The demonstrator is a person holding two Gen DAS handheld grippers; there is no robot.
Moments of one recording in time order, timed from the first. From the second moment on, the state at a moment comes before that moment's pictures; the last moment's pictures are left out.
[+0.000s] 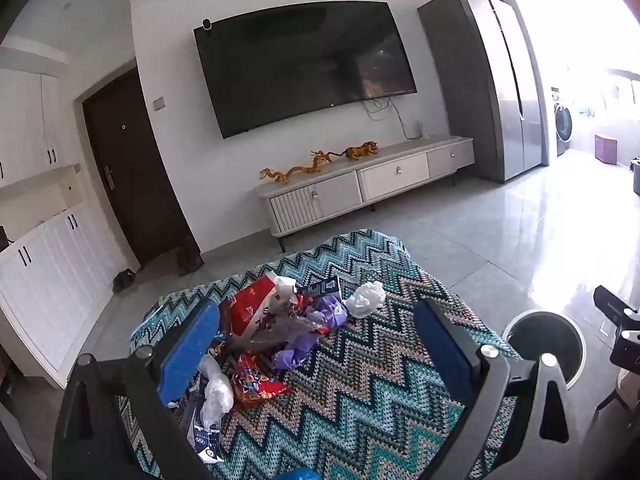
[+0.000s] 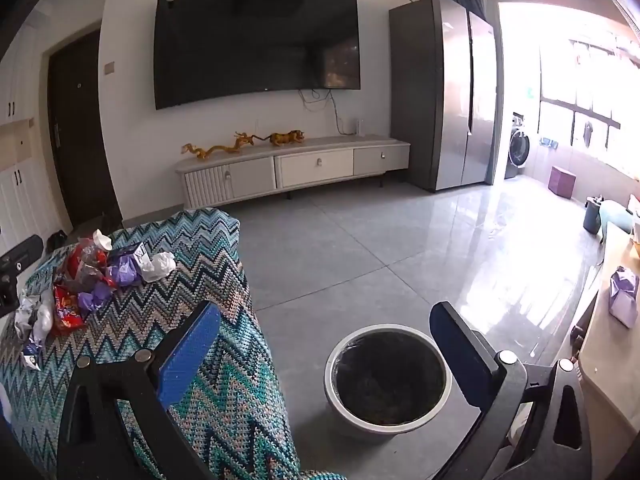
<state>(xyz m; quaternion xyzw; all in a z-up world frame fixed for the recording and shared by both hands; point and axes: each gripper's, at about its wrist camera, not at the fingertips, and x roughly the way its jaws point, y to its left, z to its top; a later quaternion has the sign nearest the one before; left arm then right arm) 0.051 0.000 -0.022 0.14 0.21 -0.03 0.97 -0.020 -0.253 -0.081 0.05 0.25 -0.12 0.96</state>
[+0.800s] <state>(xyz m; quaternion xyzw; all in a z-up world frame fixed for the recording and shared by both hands) 0.079 0.033 -0.037 0.10 0.25 -0.03 0.96 0.023 -0.218 -0.089 0.03 0.28 -0.09 0.96</state>
